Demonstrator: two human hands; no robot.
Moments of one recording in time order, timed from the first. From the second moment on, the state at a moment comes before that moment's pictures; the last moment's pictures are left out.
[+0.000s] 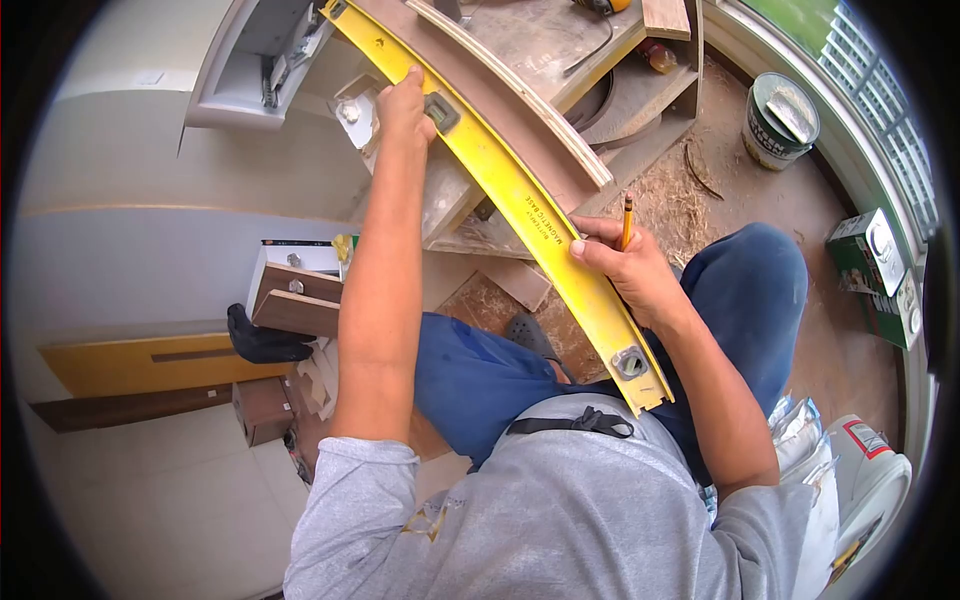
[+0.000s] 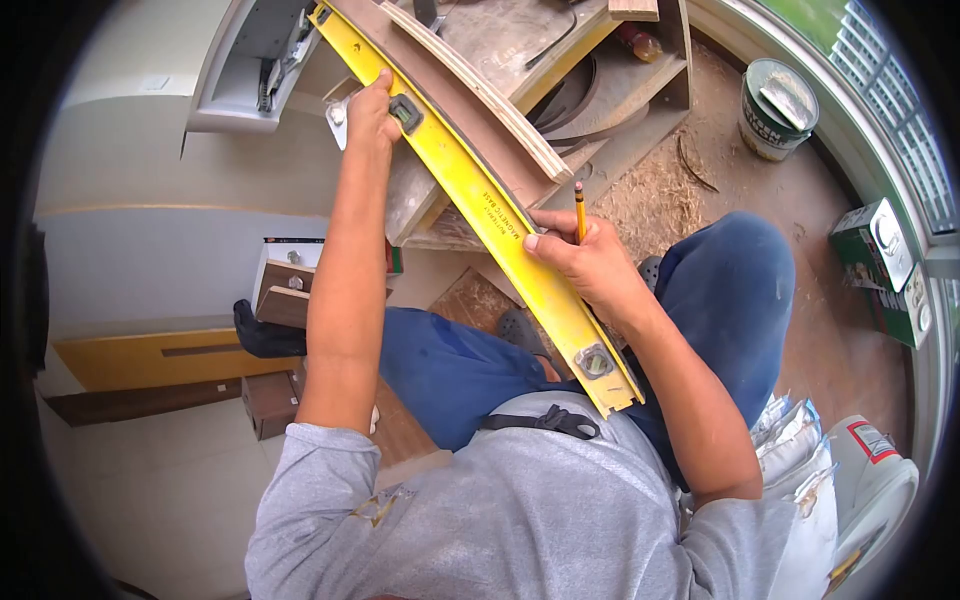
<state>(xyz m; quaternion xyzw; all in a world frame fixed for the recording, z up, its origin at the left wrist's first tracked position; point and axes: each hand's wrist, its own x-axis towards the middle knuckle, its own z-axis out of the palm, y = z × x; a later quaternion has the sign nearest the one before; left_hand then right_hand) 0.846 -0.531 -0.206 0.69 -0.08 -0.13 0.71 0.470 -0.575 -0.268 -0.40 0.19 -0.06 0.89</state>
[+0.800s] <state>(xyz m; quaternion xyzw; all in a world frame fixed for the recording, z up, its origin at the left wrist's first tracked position) 0.822 -0.540 -0.198 0.68 -0.07 -0.07 0.73 0.470 -0.625 -0.199 -0.45 0.17 -0.38 0.79</state>
